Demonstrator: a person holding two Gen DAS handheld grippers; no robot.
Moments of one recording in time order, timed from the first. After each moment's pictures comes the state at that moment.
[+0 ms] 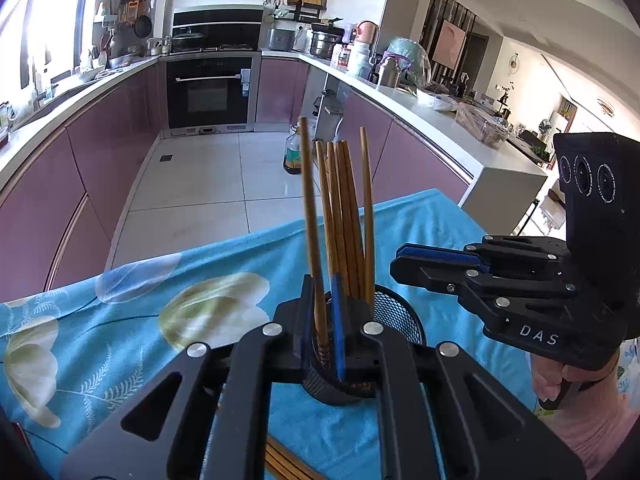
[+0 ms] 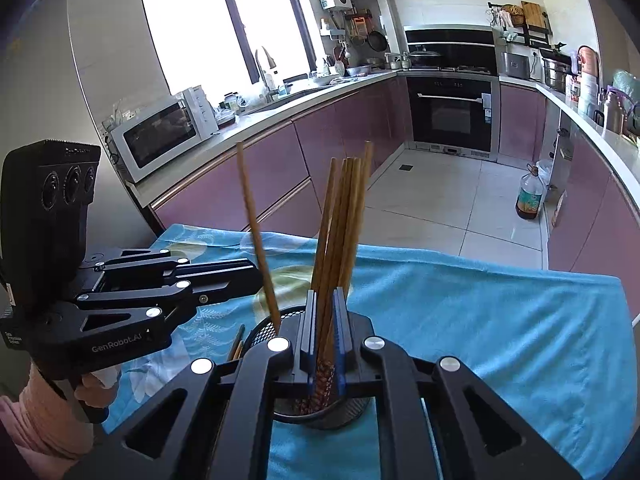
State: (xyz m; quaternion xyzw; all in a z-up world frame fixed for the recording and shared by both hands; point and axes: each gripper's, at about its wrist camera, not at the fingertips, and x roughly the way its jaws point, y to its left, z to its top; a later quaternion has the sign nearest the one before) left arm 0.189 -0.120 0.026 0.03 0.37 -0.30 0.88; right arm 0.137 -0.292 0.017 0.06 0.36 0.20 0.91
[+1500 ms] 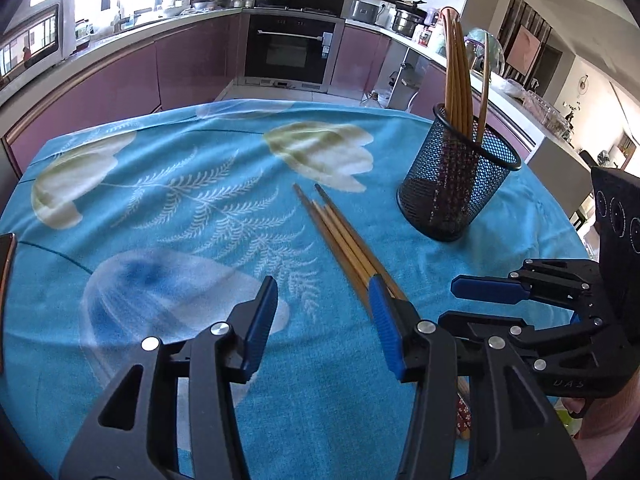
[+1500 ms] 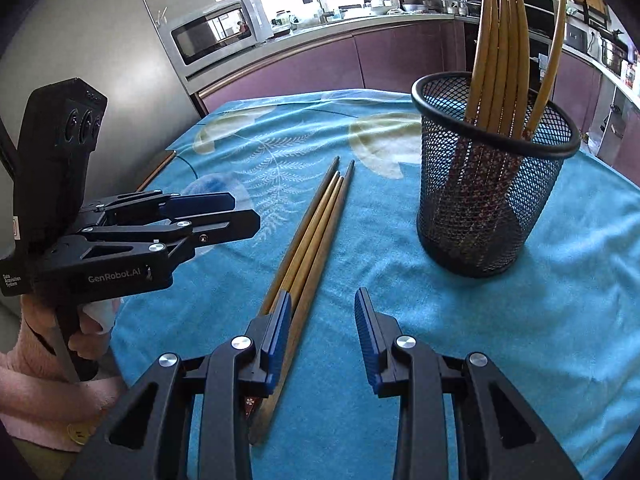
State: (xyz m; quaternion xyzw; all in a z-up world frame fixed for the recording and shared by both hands) left arm 0.083 -0.008 -0.083 -0.02 0.43 -0.17 0.89; right arm 0.051 -0.207 -0.083 0.00 0.45 0.27 0.85
